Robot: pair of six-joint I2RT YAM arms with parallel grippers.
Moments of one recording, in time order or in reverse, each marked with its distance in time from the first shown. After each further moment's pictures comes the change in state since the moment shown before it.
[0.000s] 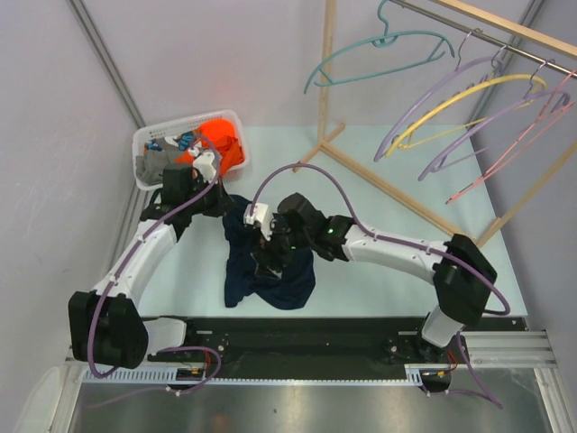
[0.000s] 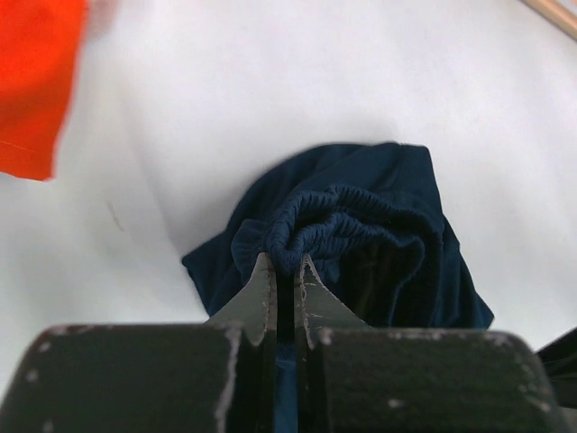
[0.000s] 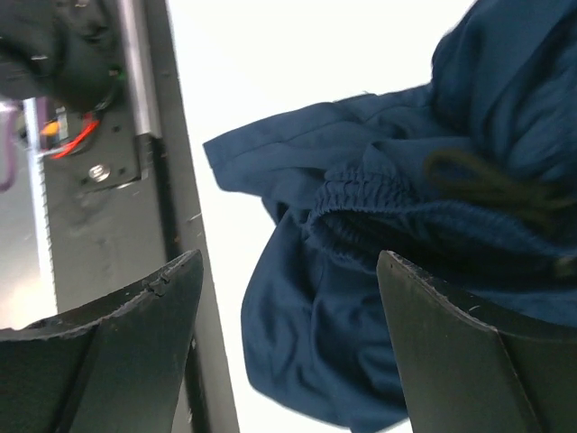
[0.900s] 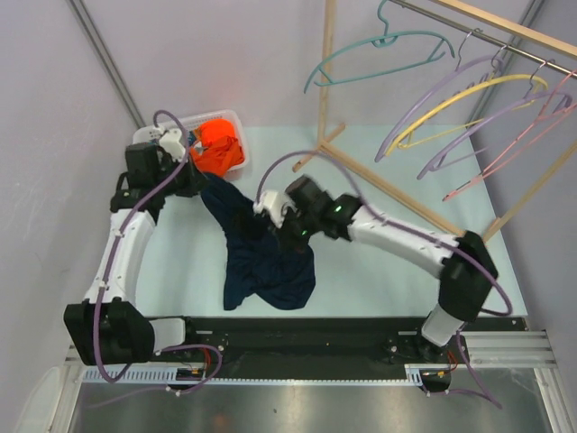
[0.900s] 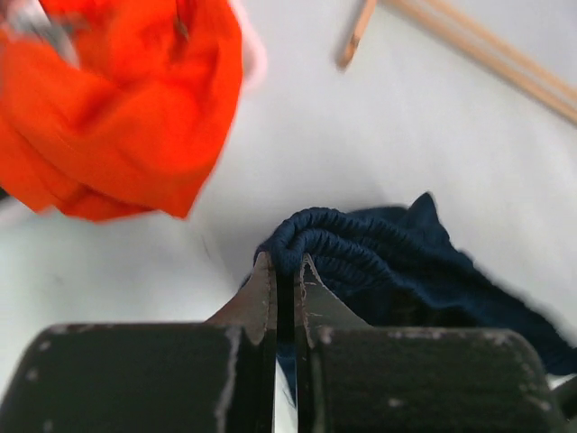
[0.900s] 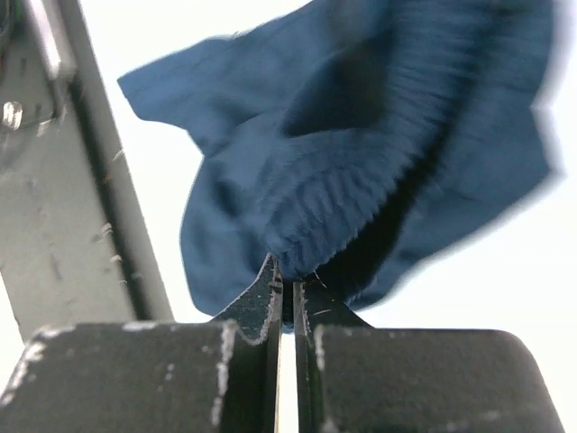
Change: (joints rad) left arm 0.180 0.005 0.200 -0.132 0.074 0.068; right arm -0.060 0.051 0.128 -0.300 0.069 -0.124
